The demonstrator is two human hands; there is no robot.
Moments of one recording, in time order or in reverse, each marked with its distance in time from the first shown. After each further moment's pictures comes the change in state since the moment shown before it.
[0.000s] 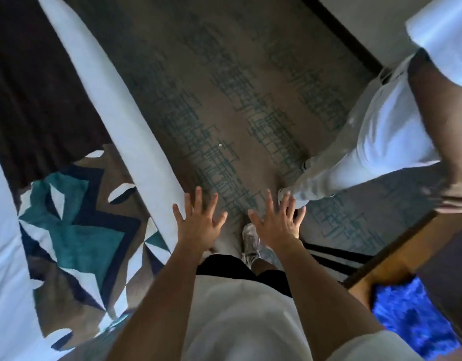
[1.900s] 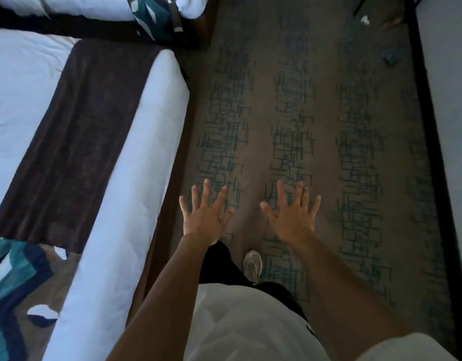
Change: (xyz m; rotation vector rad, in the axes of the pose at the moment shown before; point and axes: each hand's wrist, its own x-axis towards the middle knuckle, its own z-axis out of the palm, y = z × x) left_hand 0.581 0.020 -0.362 -0.278 0.078 -0.560; right_hand 0.661 -0.302 -0.443 -0.448 -0.080 -0.684
